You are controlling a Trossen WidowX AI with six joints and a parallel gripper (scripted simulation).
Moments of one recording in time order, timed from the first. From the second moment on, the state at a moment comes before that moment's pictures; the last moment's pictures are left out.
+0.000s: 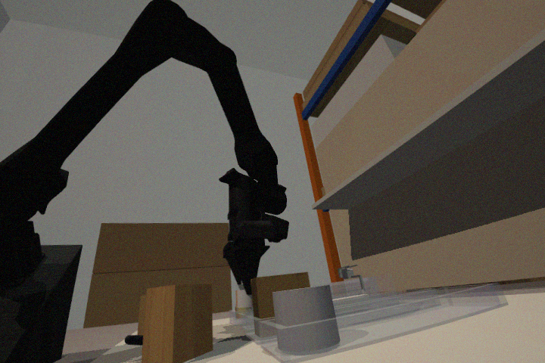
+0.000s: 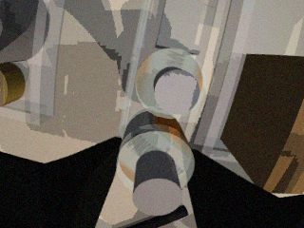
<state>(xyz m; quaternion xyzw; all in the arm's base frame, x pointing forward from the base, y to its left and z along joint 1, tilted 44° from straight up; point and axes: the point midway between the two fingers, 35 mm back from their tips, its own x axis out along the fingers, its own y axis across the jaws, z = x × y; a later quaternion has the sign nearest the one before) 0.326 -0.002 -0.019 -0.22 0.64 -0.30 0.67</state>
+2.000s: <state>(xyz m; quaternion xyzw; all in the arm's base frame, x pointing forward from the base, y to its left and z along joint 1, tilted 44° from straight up) 0.338 -0.002 -0.015 -0.22 0.64 -0.30 0.67</state>
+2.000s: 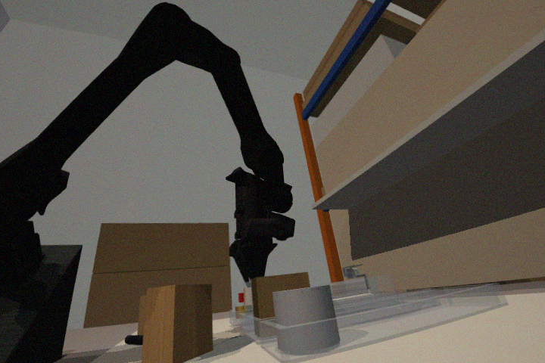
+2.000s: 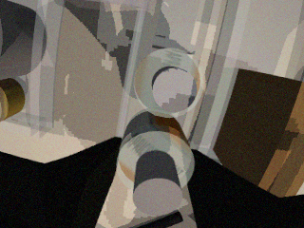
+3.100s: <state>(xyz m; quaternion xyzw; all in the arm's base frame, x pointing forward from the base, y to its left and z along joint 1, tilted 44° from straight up) 0.340 -0.003 -0.015 -0.22 0.64 -0.30 0.67</state>
